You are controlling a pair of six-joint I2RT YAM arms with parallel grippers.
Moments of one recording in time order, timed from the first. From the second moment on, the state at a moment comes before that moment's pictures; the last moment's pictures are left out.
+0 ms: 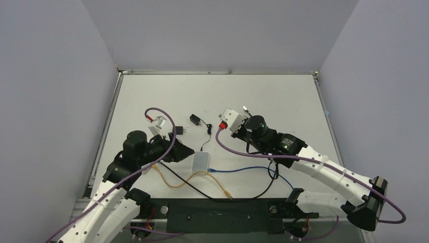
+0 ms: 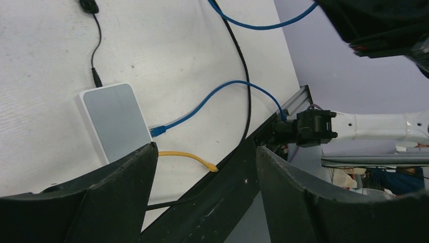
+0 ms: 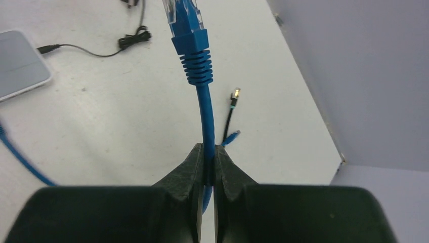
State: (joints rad) left arm -0.44 0.60 0.60 -0.40 0.45 -0.69; right arm 0.90 1.10 1.04 -0.45 0.37 -0.49
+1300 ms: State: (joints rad) left arm -0.44 0.67 0.61 -0.23 0.79 -0.77; right arm 1.04 1.16 0.96 -0.50 -0.20 -0.35
